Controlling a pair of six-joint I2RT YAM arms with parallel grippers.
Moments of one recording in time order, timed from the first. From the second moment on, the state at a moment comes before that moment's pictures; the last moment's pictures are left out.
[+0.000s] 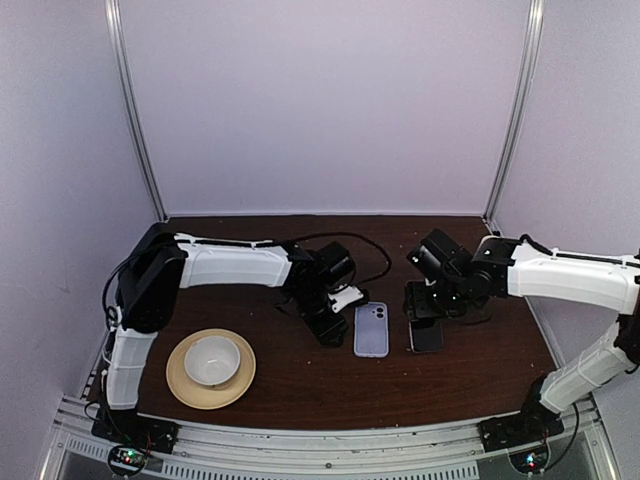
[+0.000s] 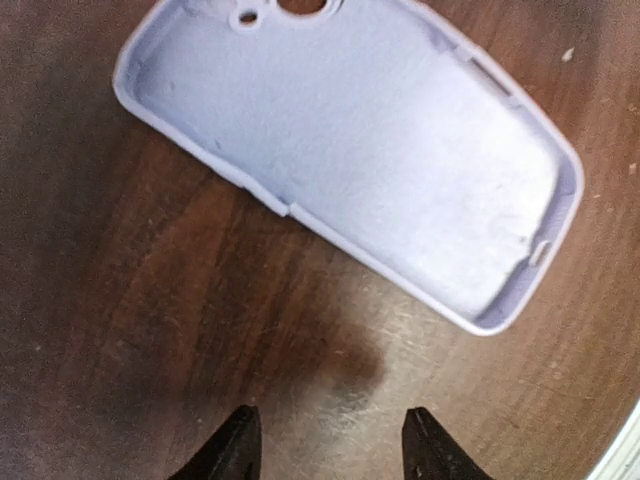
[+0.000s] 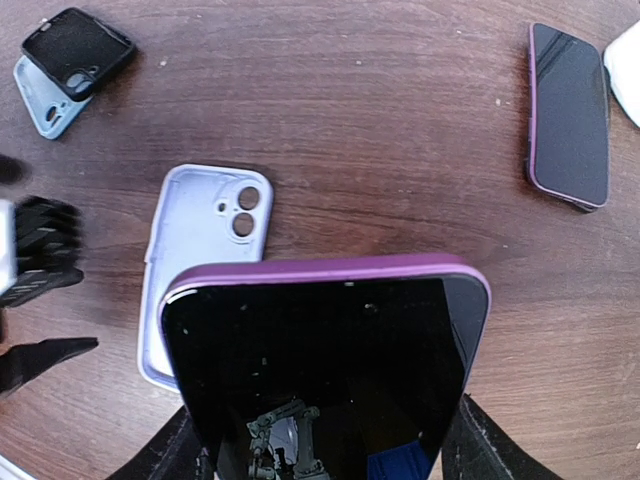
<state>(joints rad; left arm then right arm) -0.97 2.18 1.70 -0.76 0.17 0.06 0.84 1.38 1.03 -0.75 0.32 0.73</state>
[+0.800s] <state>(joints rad) -1.10 2.33 1.86 -0.71 0.28 0.16 0.66 1.23 1.04 -0.87 0.36 0.62</state>
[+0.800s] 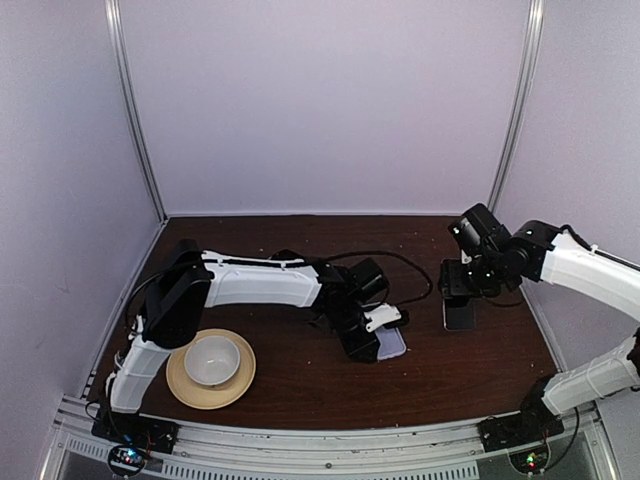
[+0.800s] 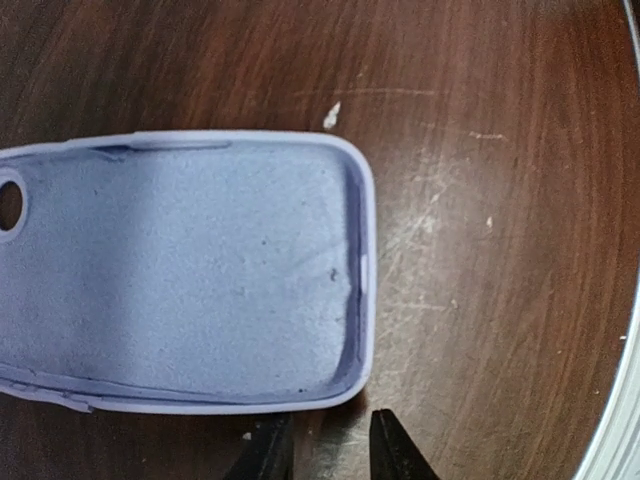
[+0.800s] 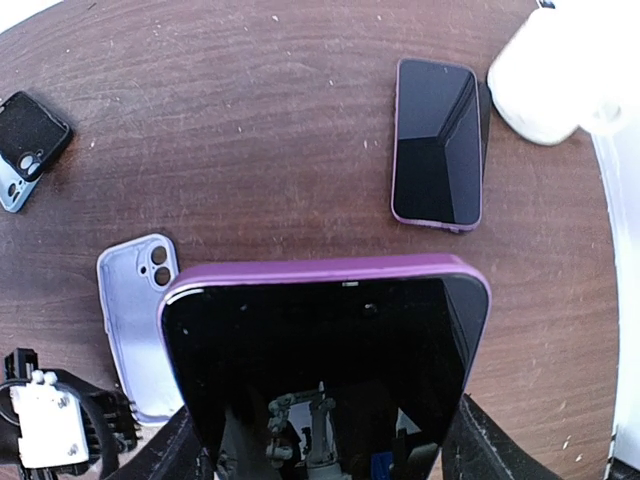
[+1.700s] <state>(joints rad) -0.67 1.73 1.31 -0.55 0.26 -0.01 0.90 1.75 1.22 -0.60 0.31 0.55</state>
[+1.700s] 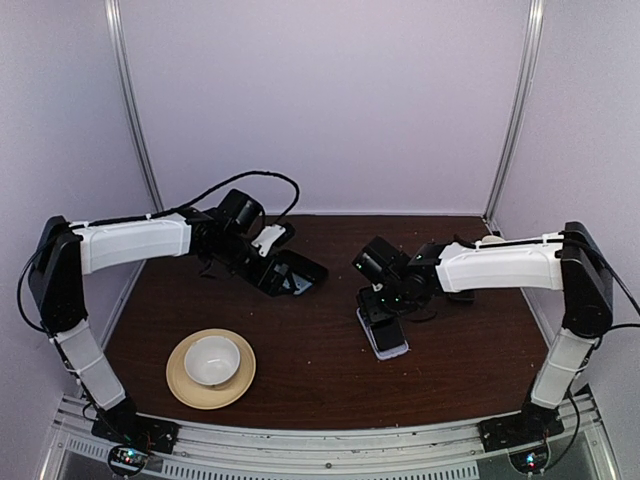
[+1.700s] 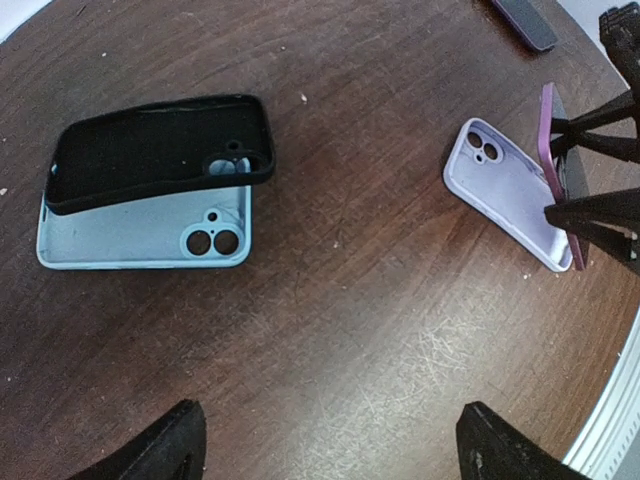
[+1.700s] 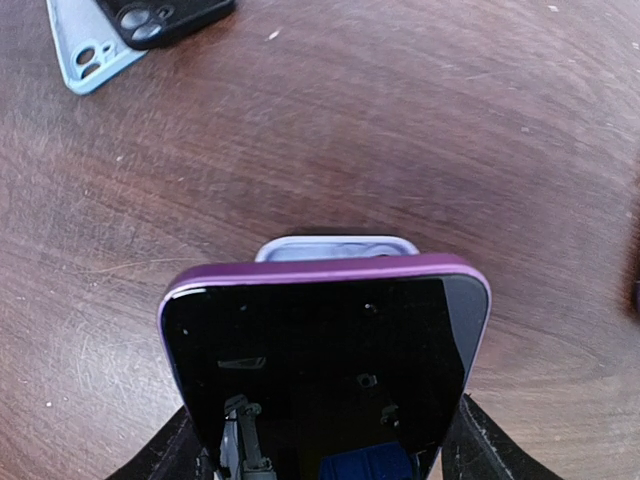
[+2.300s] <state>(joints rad) -0.67 1.73 1.31 -0.55 0.27 -0.02 0.91 1.81 1.23 -0.58 0.33 0.53</state>
